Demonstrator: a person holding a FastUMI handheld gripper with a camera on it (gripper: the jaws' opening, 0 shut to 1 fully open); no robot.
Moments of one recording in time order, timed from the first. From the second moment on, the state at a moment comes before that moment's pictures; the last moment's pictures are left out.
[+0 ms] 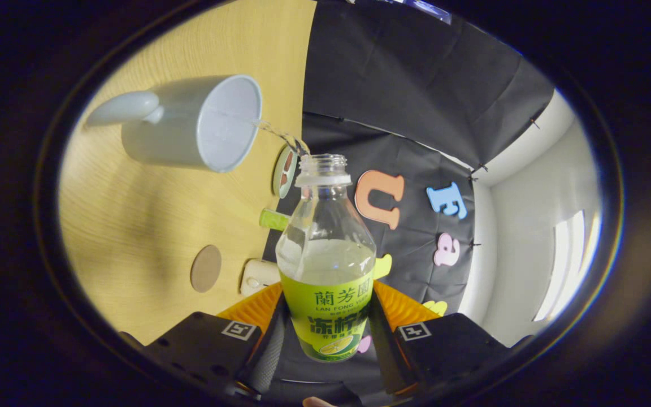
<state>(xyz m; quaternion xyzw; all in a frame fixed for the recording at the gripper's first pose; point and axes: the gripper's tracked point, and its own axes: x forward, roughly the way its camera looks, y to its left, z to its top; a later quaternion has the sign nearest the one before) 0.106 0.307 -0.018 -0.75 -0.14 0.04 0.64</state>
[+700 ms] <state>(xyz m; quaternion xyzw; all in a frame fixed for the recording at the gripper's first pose) 0.106 0.306 -0.005 -0.77 -0.15 0.03 0.62</state>
